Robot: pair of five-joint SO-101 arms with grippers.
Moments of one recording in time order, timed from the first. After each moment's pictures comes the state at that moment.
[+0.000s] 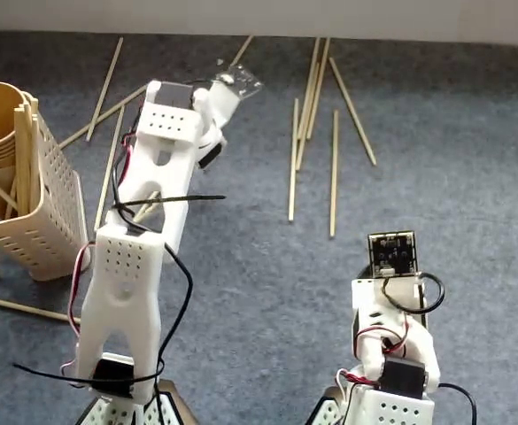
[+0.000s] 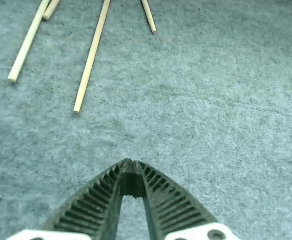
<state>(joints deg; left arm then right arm) 4.6 51.2 -58.5 96.0 -26.6 5.5 -104.6 95.3 55.8 20.9</state>
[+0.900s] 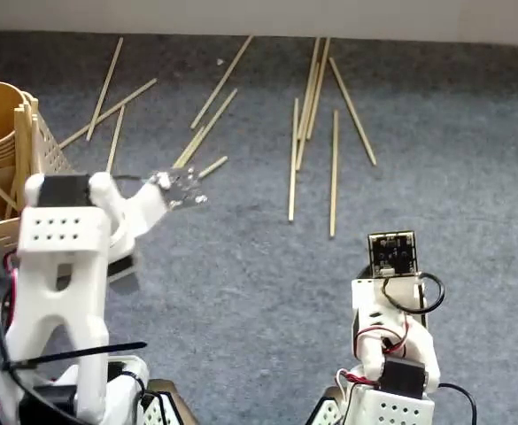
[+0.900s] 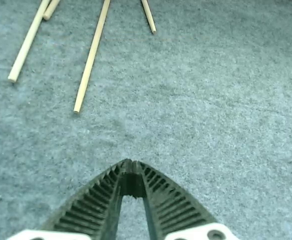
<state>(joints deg) -12.9 -29.7 29.8 96.5 -64.3 5.5 -104.6 95.3 55.8 20.9</state>
